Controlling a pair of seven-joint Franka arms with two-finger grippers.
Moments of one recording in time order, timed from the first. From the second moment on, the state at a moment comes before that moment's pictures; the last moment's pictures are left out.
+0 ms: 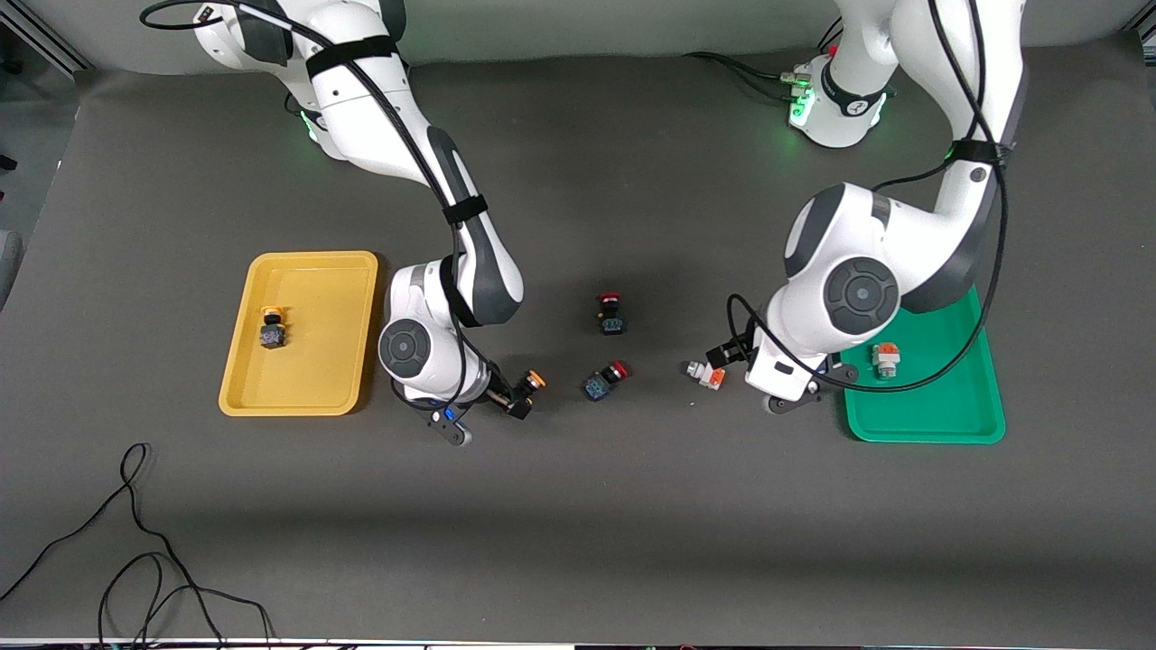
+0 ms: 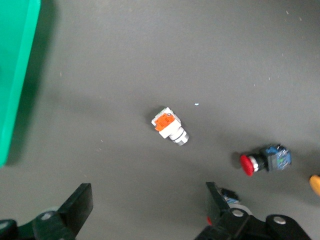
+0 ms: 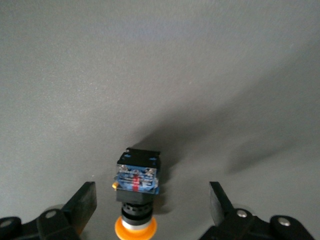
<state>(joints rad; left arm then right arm) -0.34 0.42 -0.09 -1.63 -0.11 1.93 -0.88 0.90 0.85 -0.51 -1.54 0.73 2.22 0.80</state>
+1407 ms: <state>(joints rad) -0.40 0.67 -0.08 -1.74 0.07 2.33 -1.48 0.84 0.73 -0.92 -1.57 0.74 1.70 0.21</state>
